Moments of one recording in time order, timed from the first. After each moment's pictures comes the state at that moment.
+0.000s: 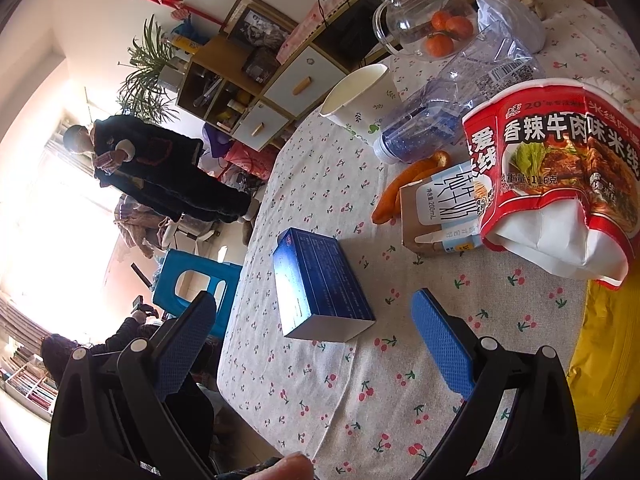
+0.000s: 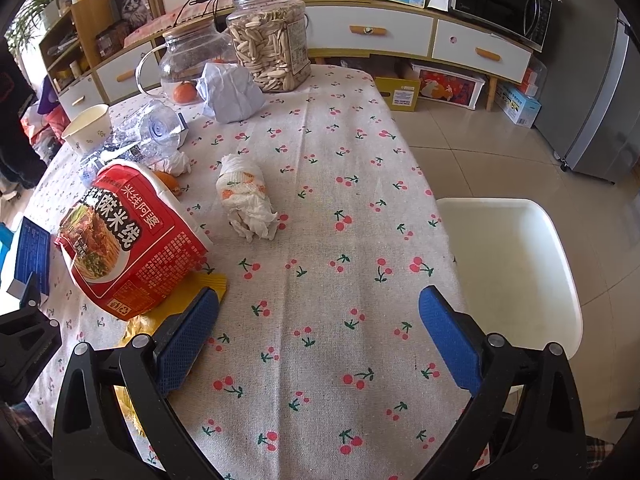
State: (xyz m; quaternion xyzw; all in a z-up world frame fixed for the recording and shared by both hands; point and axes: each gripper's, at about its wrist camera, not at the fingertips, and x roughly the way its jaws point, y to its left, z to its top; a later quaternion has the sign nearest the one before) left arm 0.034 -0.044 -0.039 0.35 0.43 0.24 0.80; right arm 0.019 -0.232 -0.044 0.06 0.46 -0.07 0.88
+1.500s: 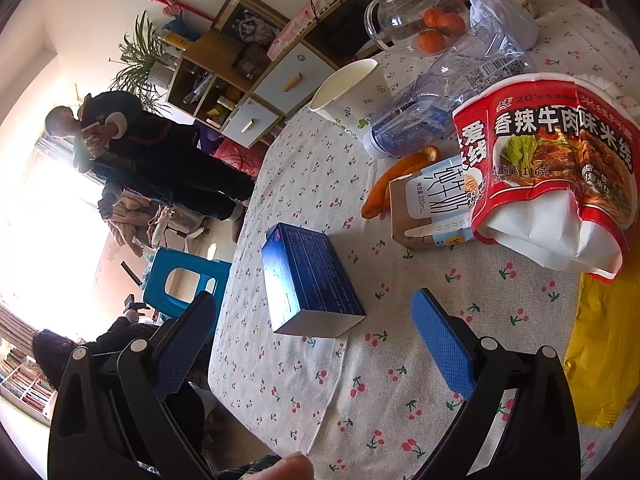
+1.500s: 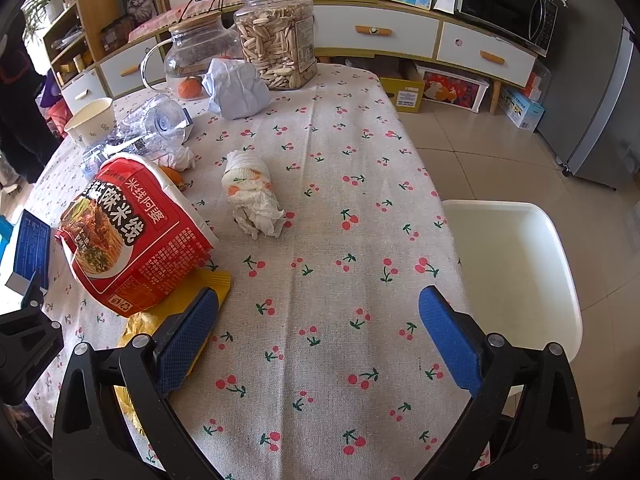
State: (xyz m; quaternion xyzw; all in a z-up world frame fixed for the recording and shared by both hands) left arm 0.032 -0.043 -0.041 0.34 0.44 0.23 0.80; right arm 0.019 -0.227 -0.044 0.05 0.46 -0.06 0.88
